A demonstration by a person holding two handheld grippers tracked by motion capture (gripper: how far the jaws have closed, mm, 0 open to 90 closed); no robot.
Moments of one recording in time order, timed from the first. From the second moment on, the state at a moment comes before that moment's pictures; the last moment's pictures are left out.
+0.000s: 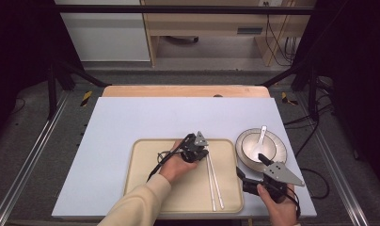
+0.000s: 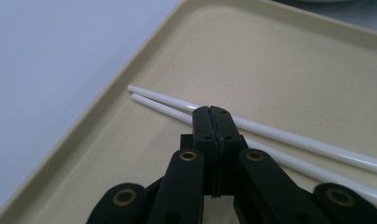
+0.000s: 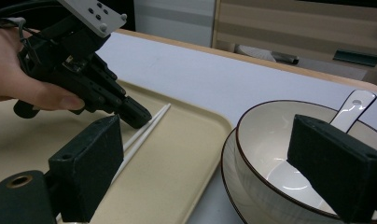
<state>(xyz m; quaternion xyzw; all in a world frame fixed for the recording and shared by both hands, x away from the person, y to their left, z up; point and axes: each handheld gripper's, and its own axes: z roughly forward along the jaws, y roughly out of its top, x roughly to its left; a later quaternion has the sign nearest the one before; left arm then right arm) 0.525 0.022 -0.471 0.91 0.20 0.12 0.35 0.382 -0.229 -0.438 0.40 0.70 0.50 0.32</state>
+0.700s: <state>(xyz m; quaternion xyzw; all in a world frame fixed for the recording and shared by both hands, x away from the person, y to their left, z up) 0.523 -0.003 -0.472 0.91 0.19 0.11 0.36 0.383 -0.228 -0.439 0.41 0.70 0.50 0.31</state>
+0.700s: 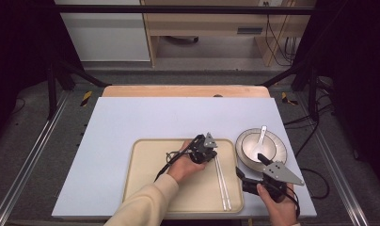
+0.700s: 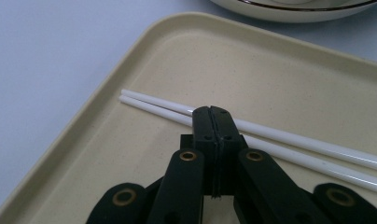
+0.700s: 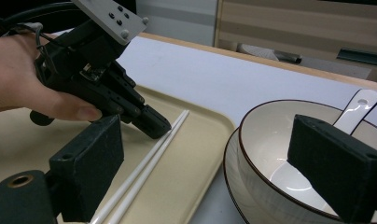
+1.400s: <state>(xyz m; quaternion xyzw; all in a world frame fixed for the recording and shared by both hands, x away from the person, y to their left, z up) 0.489 0.075 -0.454 0.88 0.18 0.15 0.41 0.384 -0.217 -0.442 0.39 0.70 0.51 0.30</state>
